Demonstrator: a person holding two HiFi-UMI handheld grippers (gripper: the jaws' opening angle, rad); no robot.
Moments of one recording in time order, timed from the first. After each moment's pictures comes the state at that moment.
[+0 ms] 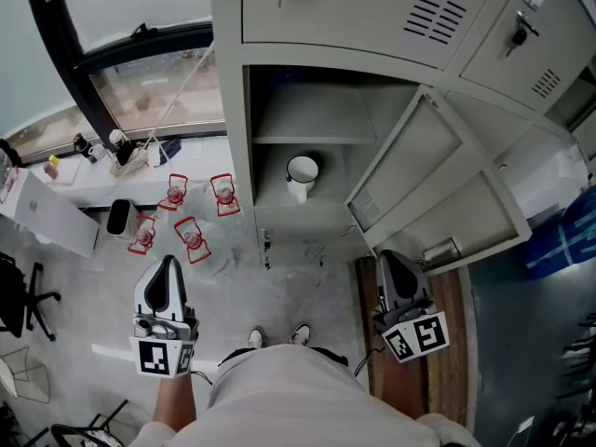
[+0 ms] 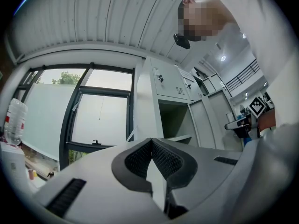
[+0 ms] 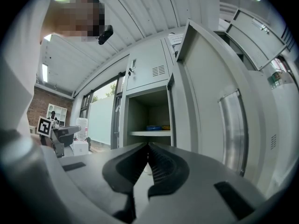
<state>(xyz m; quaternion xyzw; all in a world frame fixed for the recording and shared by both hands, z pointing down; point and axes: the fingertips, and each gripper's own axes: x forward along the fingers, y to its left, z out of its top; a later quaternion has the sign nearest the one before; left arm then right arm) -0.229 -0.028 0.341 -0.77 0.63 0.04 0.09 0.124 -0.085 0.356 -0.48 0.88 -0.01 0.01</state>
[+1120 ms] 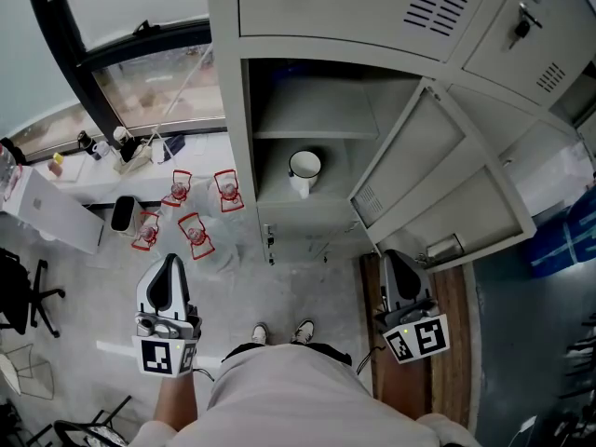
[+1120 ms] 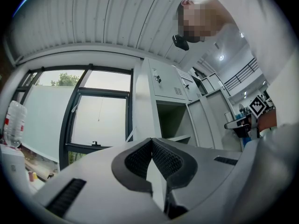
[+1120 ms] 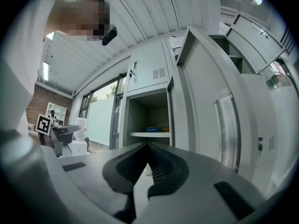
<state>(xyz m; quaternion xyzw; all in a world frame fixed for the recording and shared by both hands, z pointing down) -0.223 -0.024 0.339 -0.77 0.62 0.04 0.10 0.127 -0.078 0.356 -0.49 0.87 0.00 0.02</state>
